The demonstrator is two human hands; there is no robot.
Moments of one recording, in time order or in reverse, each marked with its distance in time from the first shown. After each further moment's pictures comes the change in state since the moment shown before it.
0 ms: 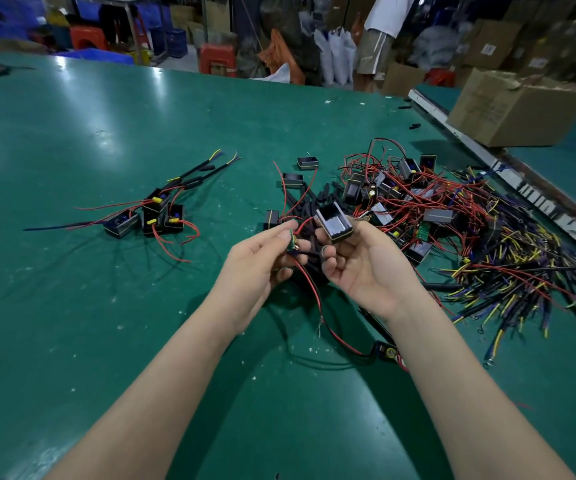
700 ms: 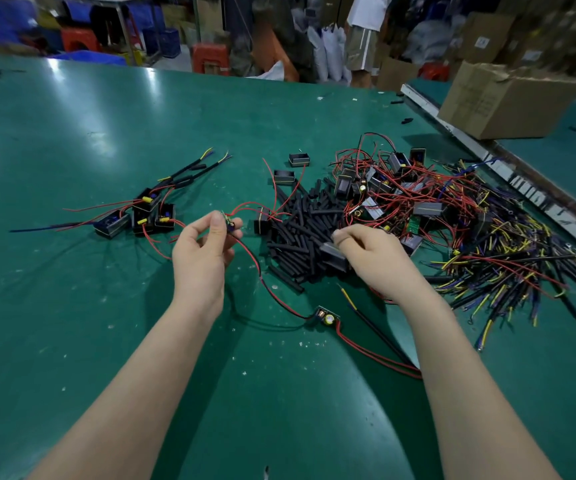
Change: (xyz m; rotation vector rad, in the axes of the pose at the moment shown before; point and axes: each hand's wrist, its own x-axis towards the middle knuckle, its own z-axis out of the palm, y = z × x) left_hand 0.014 0.001 -0.028 -0.047 0.400 0.237; right_hand 0.008 -0.014 -0.042 -1.438 0.186 -0.403
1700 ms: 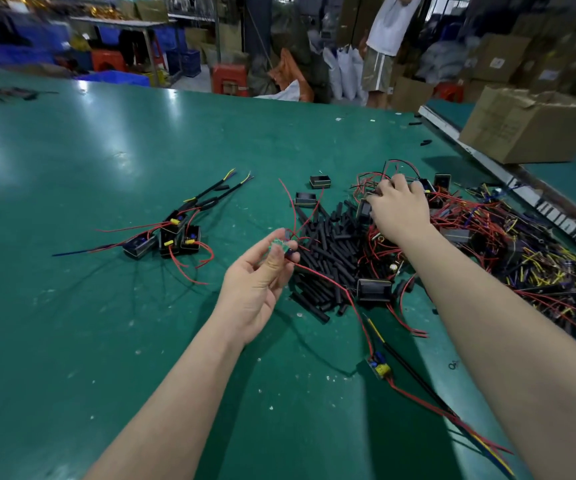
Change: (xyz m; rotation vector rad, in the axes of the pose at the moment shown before) left_hand 0.004 -0.007 0.006 -0.367 -0.316 -0.299; right_hand 0.131 0.009 -0.019 -1.222 0.137 -0.127
